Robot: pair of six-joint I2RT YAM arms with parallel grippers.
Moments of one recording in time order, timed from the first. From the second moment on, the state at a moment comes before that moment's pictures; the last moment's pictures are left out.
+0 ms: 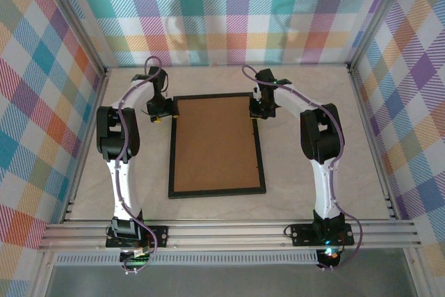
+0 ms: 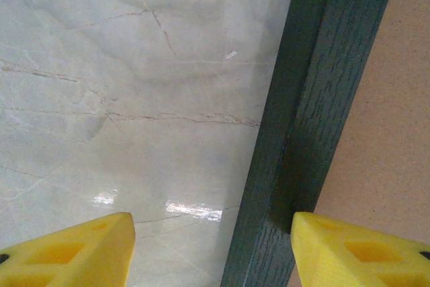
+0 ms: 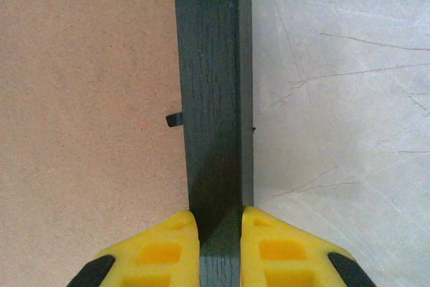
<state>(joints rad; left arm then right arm) -0.09 2.19 1.79 -0.99 0.07 -0.34 0.37 2.21 1.74 -0.78 -0.18 0.37</state>
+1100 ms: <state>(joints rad) -0.16 2.18 1.70 -0.86 0.06 -0.45 0.37 2.23 1.79 -0.82 -0.18 0.39</state>
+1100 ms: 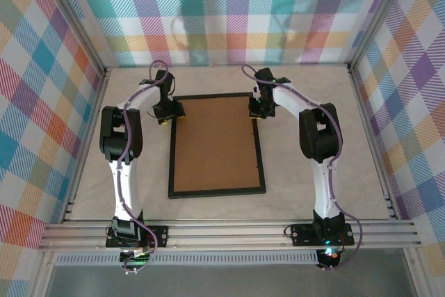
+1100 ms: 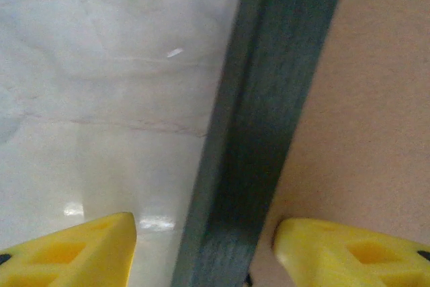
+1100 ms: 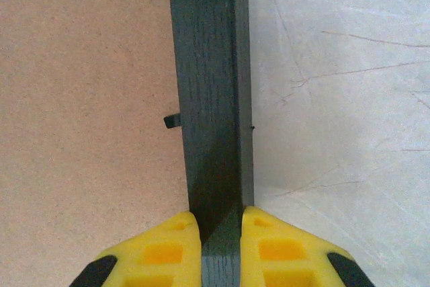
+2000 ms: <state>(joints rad) -0.16 2.16 1.72 -0.96 0.02 -0.40 0.39 2.23 1.79 -0.80 -0.17 0.39</state>
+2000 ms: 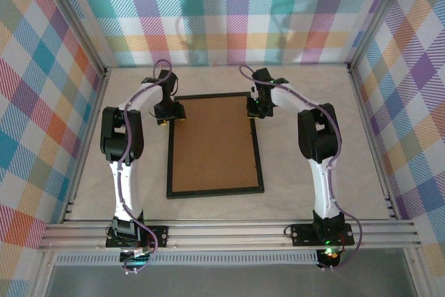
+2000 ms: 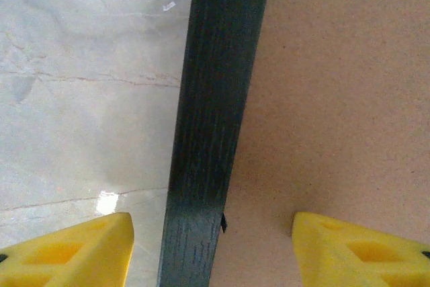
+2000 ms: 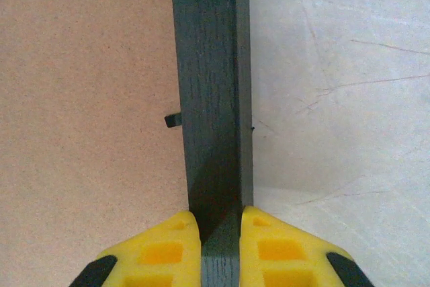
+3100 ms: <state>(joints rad) -0.08 2.13 1.69 -0.97 0.01 -0.36 0.39 2.23 1.79 -0.80 -0.17 0.39</state>
